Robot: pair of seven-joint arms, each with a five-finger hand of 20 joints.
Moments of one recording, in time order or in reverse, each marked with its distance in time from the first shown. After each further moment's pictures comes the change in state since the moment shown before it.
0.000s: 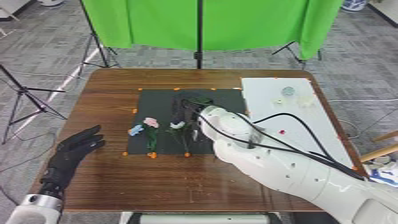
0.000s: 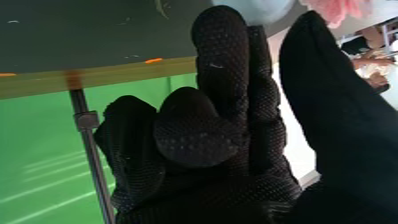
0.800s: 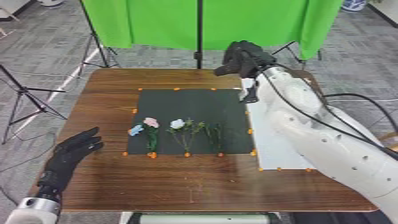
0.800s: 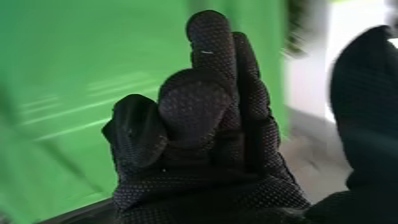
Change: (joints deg) left arm 1.7 -0.5 -1.1 -1.0 0.1 0.2 0.1; right arm -3.1 16.4 18.2 -12.6 -1.2 2.5 5.6
